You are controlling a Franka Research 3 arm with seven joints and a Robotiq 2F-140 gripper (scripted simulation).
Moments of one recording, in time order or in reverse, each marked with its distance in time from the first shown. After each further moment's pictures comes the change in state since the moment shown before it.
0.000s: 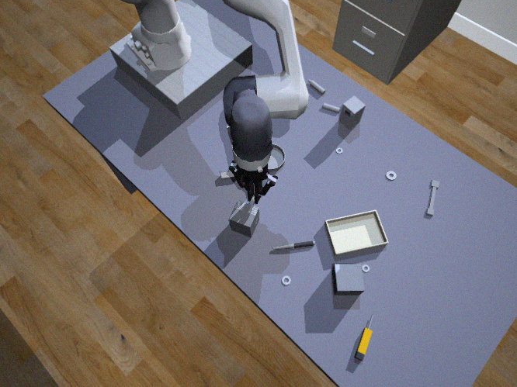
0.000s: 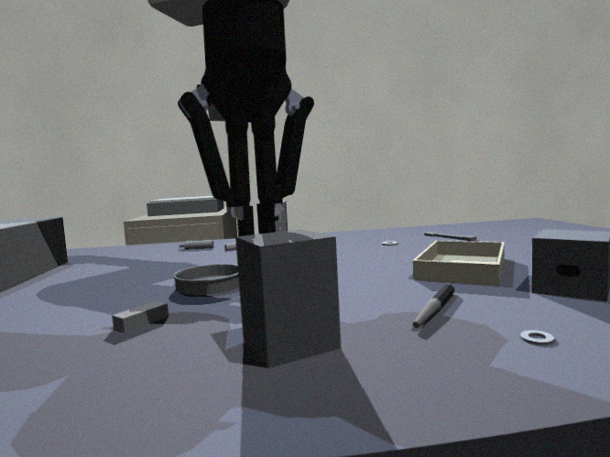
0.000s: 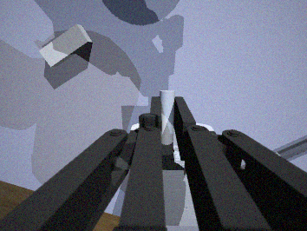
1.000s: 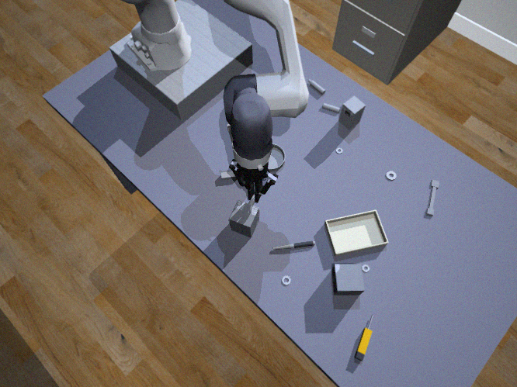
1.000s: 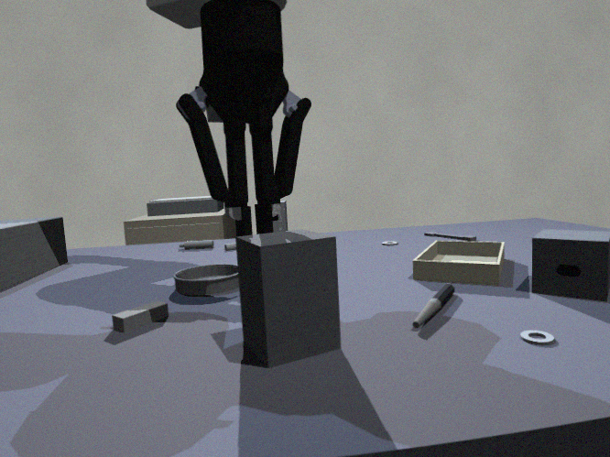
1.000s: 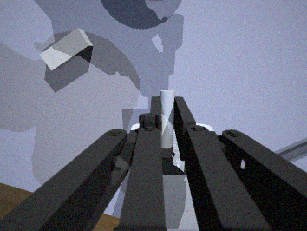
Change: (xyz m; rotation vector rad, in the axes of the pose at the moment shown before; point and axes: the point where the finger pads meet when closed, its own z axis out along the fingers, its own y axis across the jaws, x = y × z) arm 0.004 -0.001 0.001 -0.001 -0.003 0.001
